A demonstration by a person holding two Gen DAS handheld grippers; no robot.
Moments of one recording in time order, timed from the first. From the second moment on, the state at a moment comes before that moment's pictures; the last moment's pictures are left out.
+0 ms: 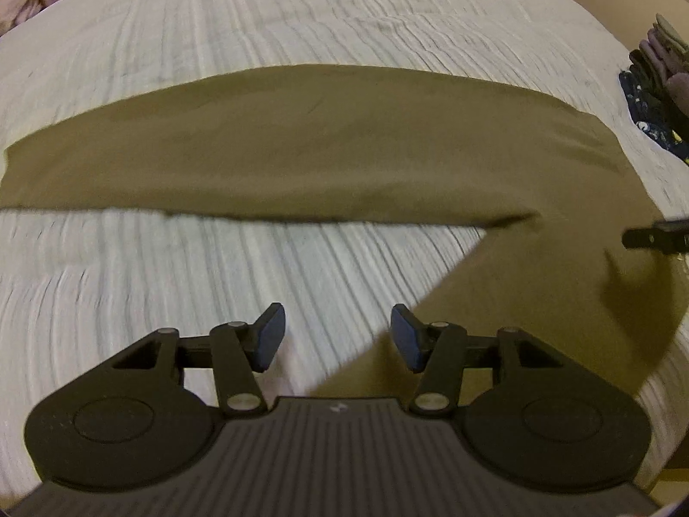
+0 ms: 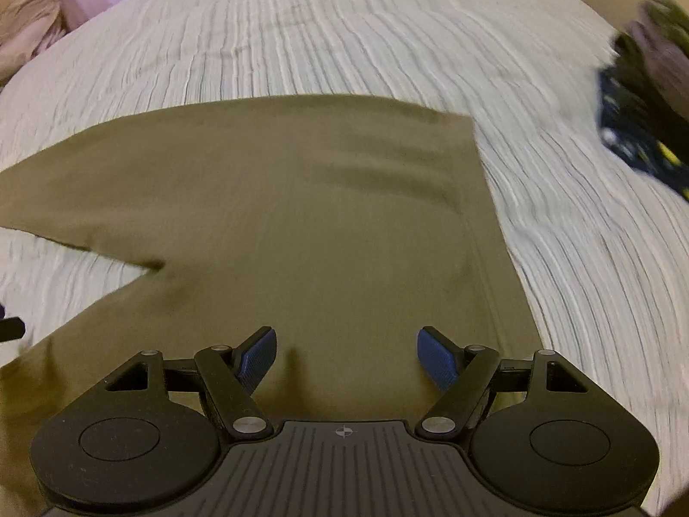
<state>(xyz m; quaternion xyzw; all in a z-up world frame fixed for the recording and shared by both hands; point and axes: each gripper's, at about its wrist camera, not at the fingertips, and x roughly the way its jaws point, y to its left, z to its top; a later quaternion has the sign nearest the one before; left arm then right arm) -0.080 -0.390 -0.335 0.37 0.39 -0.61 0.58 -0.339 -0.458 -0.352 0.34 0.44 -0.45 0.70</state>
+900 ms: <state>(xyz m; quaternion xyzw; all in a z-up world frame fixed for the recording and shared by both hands) 0.033 -0.599 -0.379 0.48 0.18 -0.73 0.46 -0.293 -0.687 -0.393 0.19 0.50 -0.24 0.81</state>
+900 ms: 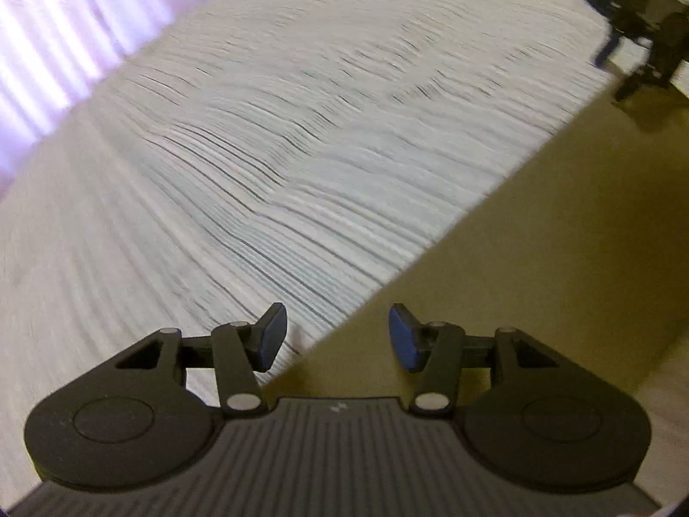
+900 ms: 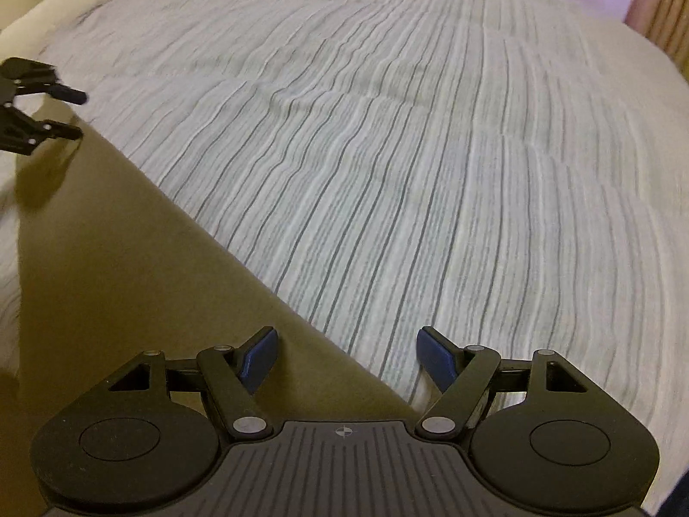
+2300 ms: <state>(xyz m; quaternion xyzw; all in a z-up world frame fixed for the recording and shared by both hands) 0.039 -0.271 -0.332 0.23 0.48 -0.54 0.65 -0.462 -0.384 -0.331 0.54 0.18 -0.54 0.62</state>
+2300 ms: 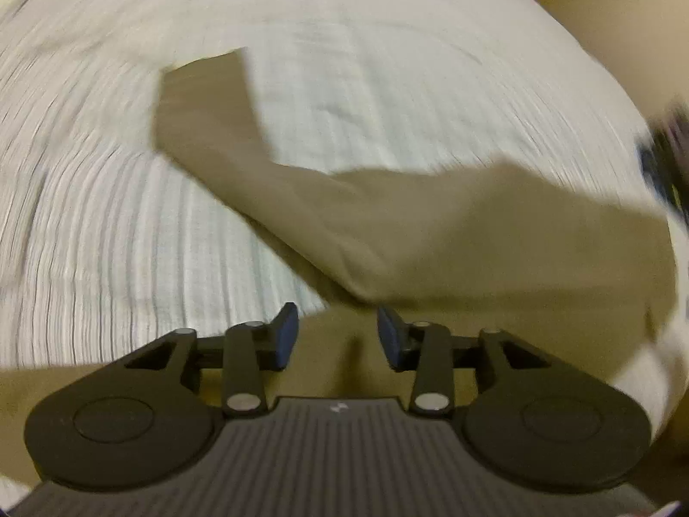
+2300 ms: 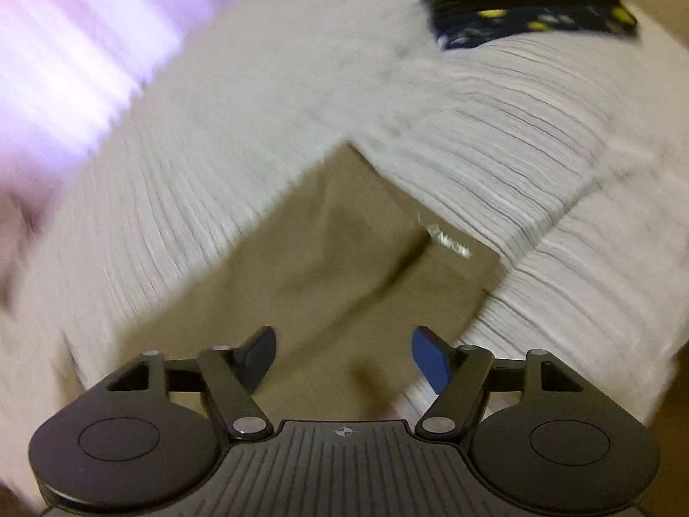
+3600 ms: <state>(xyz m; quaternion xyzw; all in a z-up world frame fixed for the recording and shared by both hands) 0.003 -0.186 -0.331 0.11 0.47 -0.45 0.75 -0.537 -0.397 -0.345 0.55 0.08 -0.55 0.62</state>
